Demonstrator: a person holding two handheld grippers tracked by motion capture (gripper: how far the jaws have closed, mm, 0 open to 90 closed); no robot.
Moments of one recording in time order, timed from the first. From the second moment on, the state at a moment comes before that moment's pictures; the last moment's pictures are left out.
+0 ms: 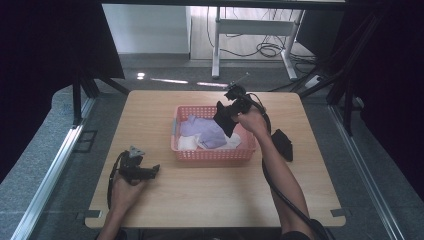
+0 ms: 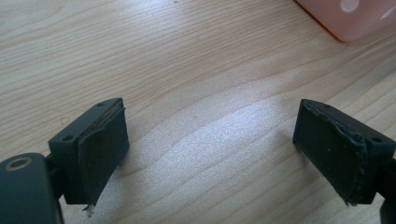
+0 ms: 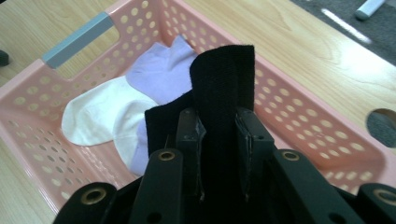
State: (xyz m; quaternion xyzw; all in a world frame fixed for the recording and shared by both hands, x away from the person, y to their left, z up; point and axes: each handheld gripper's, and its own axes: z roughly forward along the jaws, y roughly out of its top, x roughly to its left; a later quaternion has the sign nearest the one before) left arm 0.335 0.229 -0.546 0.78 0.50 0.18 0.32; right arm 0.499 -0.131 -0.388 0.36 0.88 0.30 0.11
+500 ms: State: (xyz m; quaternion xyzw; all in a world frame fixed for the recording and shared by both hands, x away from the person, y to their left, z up) left arm 0.335 0.229 -0.546 0.78 0.50 0.18 0.32; right arm 0.490 -0.172 -0.376 0.38 0.86 0.30 0.13
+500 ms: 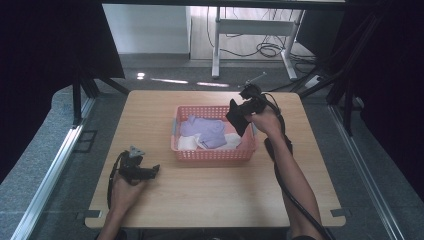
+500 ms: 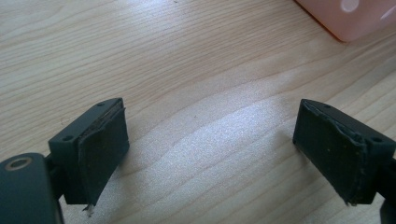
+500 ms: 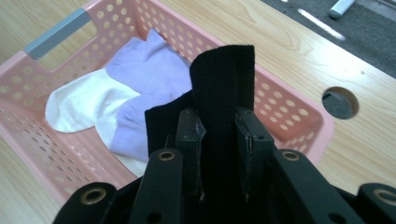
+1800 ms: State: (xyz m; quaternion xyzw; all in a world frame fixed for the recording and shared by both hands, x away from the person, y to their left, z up) left arm 0.335 0.230 -0.546 0.79 0.50 0.18 0.31; right arm 0.462 -0.302 -0.381 0.48 0.81 0.28 0.18
